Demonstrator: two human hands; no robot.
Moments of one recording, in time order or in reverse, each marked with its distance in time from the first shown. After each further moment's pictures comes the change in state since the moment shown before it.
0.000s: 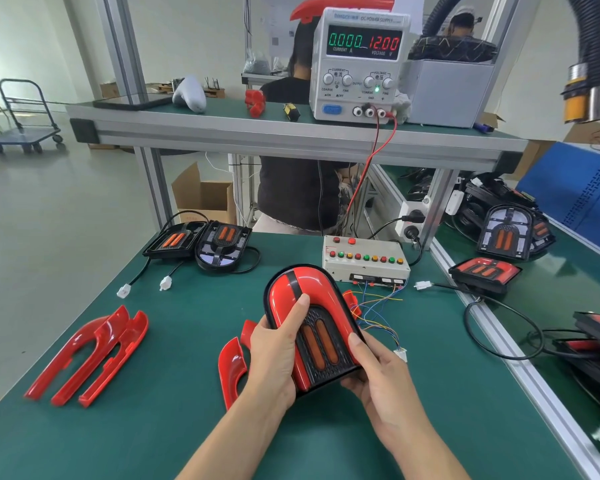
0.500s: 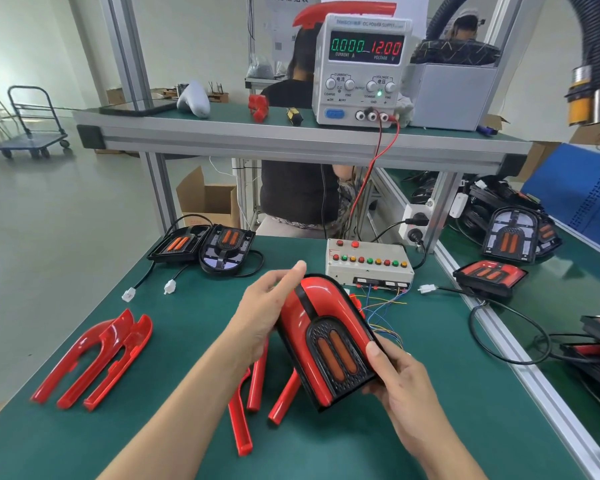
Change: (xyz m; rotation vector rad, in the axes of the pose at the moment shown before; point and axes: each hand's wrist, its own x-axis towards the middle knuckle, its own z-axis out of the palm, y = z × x) left_hand 0.033 0.061 -0.002 0.543 -0.242 0.139; right_hand 0.004 0.000 -0.026 -0.105 -0.066 -0.122
